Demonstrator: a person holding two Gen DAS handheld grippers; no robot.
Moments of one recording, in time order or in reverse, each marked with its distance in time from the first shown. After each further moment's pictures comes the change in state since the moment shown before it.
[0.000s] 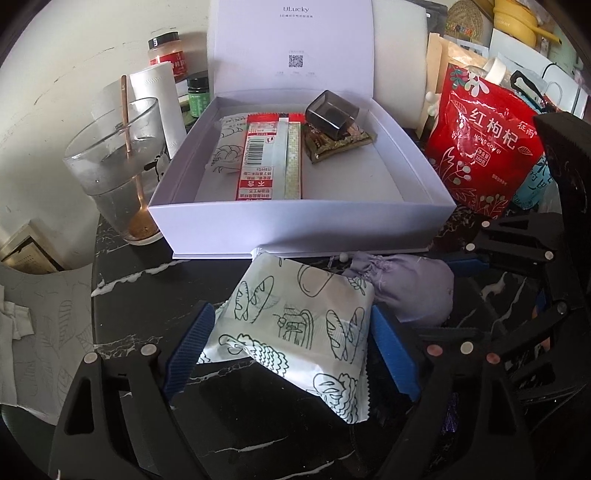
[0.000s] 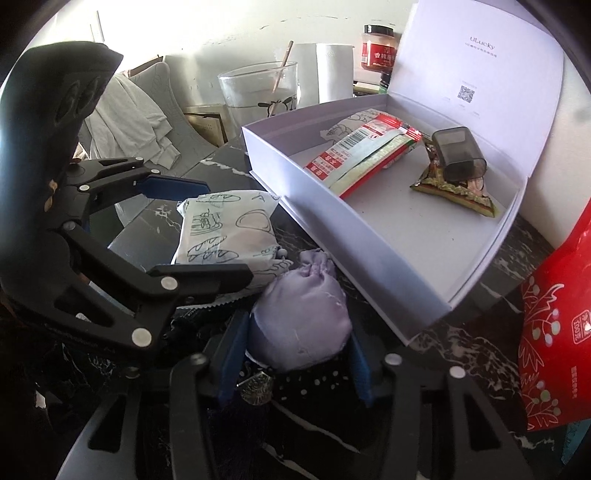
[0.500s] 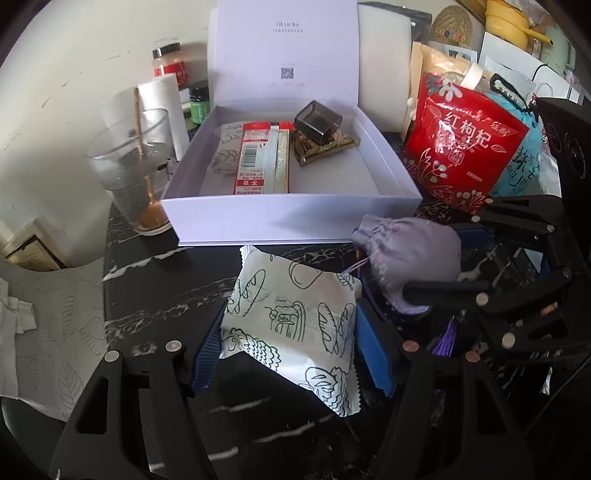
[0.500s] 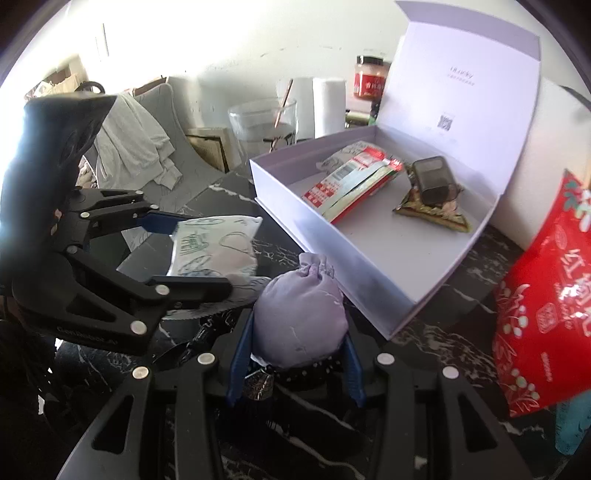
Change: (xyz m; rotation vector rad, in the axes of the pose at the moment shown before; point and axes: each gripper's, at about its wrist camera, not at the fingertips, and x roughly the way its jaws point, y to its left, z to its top) left arm -0.043 -0.012 -0.018 -0.005 -0.022 0.006; right arm -0.043 0.002 -0.007 0.008 -0.099 -0.022
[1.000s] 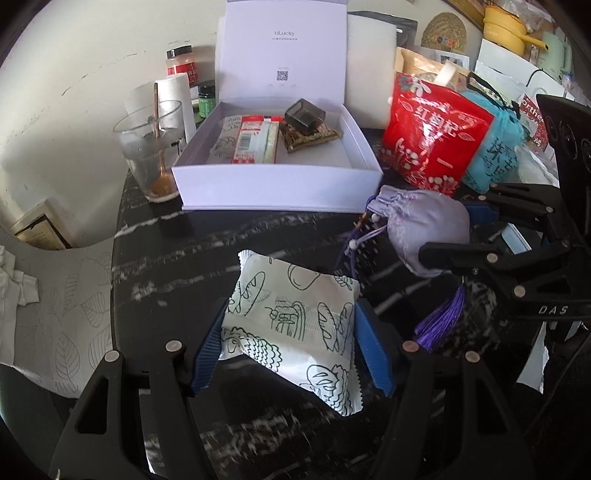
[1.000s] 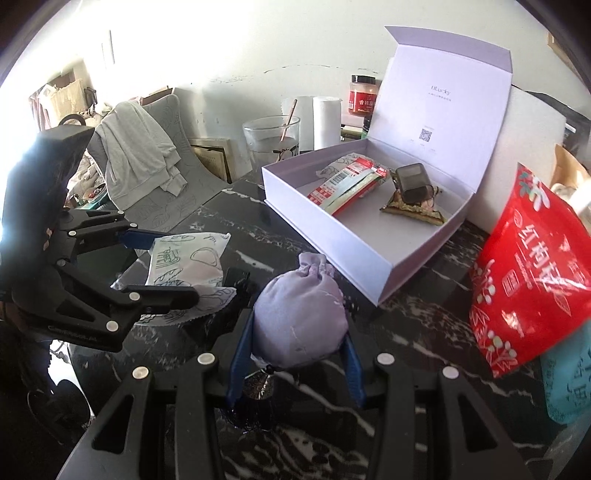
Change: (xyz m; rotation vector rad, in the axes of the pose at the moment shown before) left arm -0.047 -0.028 -0.045 -0.037 -0.008 0.008; right arm -0.049 0.012 -0.031 -0.005 -0.045 -0.015
